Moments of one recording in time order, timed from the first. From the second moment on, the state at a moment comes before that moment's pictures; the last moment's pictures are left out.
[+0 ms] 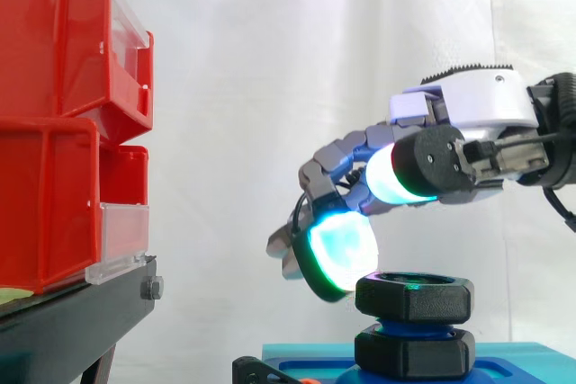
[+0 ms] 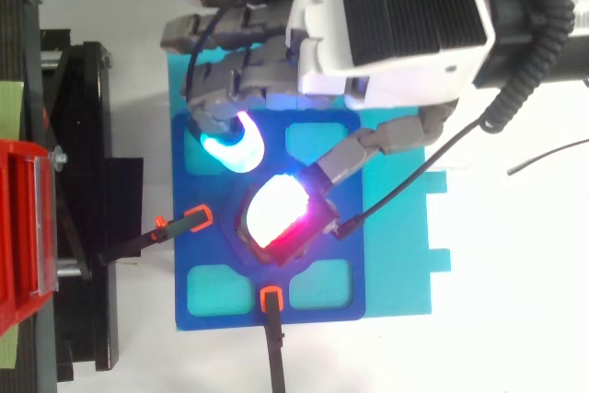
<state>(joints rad) -0.01 -2.24 -1.15 -2.93 -1.72 -1.17</state>
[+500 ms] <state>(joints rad) 0.01 -2.24 -1.10 -2.91 -1.72 -1.20</state>
